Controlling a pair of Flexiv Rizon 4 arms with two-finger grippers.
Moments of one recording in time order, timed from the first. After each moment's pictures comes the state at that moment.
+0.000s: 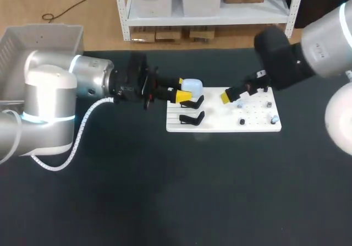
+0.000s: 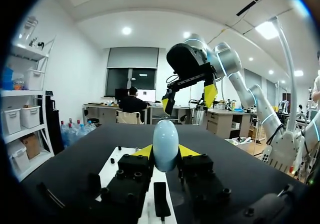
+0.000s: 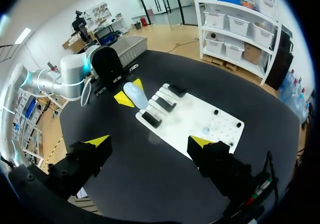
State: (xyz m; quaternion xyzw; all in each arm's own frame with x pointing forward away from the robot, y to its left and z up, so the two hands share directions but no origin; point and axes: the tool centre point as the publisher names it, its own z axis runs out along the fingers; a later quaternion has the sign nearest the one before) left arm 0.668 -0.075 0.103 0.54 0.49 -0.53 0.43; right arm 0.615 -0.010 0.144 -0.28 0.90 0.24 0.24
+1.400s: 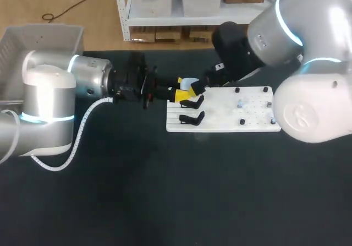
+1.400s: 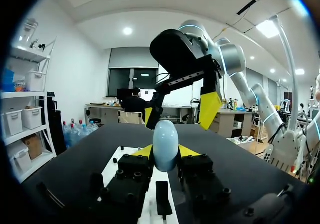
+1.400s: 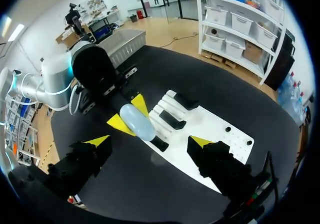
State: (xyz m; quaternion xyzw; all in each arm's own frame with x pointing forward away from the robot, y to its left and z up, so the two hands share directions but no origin) left arm 0.670 -0.073 0.104 0.54 0.49 -0.52 0.44; right arm 0.657 0.050 0.125 -0.28 0.91 0.21 0.22
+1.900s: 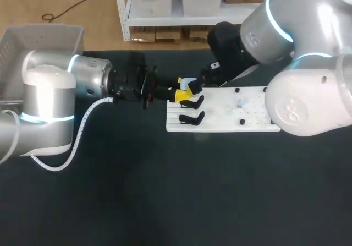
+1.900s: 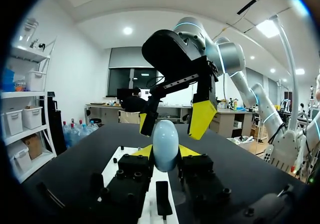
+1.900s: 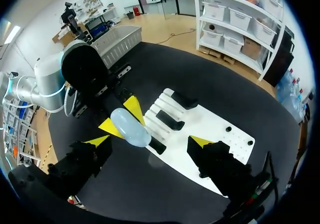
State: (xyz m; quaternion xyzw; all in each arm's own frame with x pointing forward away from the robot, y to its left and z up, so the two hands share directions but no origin) left arm 0.670 -0.073 0.104 0.54 0.49 -0.52 0.44; right arm 0.666 0.051 0.115 -0.28 0.92 0.20 0.20
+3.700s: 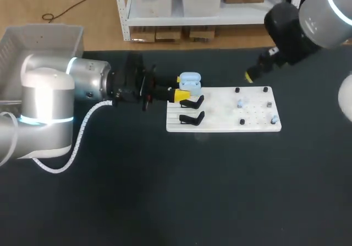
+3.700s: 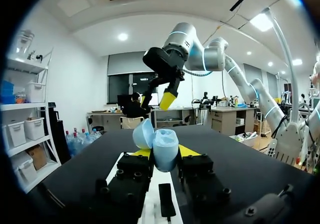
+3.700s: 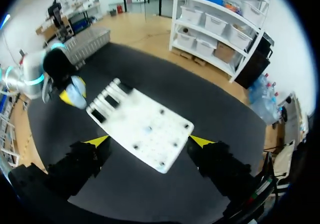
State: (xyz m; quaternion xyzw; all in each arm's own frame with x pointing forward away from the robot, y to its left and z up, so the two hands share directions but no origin) left arm 0.669 -0.071 0.107 0.55 0.47 -0.51 0.47; right arm 0.675 -0.095 0.143 -0.28 0.93 0.06 0.22
